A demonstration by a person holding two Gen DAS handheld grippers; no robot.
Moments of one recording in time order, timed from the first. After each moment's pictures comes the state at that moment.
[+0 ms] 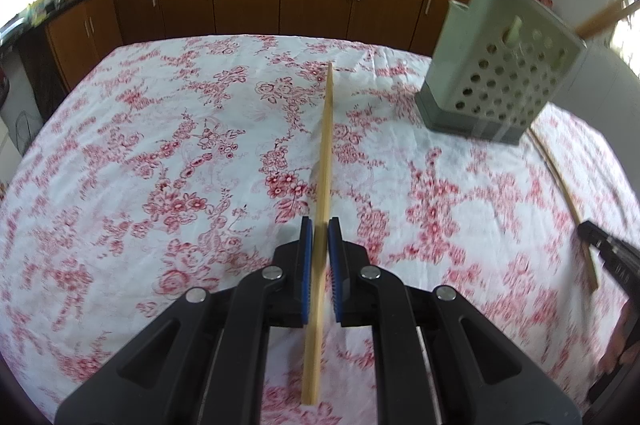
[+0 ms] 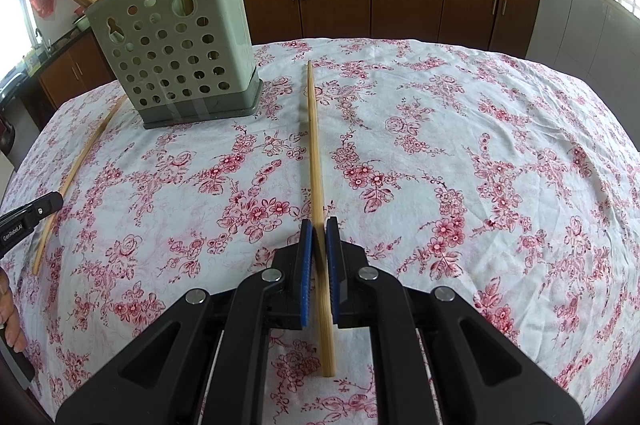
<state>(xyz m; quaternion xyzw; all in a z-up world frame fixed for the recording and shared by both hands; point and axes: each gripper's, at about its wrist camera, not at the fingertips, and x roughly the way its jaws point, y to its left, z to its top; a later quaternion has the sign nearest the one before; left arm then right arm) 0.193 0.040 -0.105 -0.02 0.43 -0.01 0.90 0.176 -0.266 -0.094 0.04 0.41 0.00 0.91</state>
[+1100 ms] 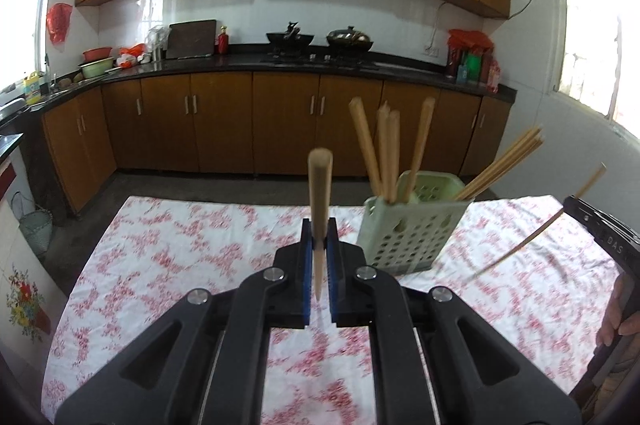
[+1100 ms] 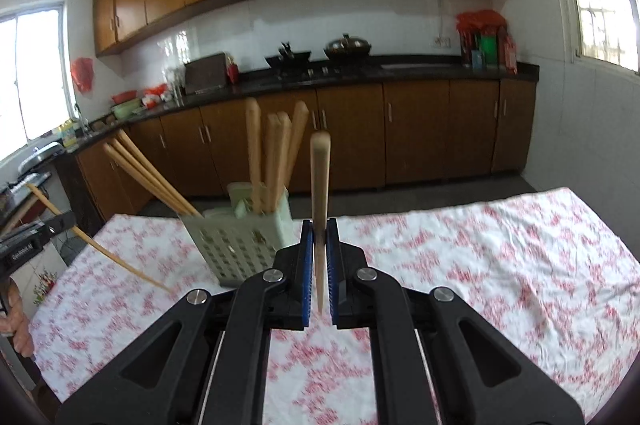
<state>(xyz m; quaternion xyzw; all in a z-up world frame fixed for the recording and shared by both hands) 0.150 0.032 0.069 -0.02 0.25 -0.07 0.97 0.137 -0.282 0.065 0.06 0.21 0.04 0.98</state>
